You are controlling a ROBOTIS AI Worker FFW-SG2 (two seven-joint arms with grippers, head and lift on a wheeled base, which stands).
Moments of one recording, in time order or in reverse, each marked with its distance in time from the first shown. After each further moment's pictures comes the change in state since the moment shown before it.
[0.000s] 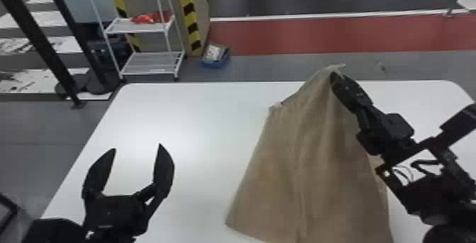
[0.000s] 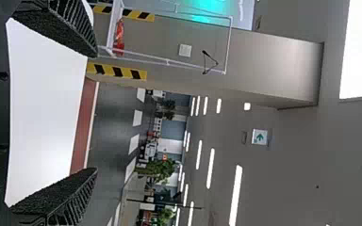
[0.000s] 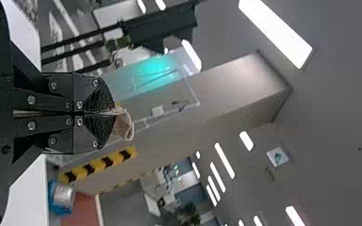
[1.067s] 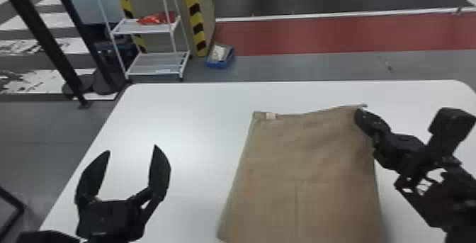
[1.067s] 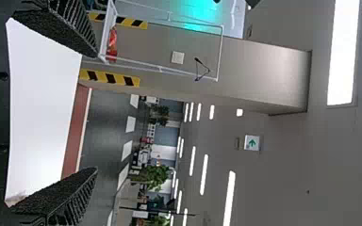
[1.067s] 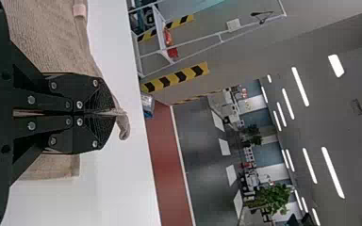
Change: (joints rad) left arm 0.047 -0.029 0.024 -0.037 -0.017 -0.035 -0.002; right arm -0.004 -0.048 -0.059 0.014 0.151 0.302 -0.367
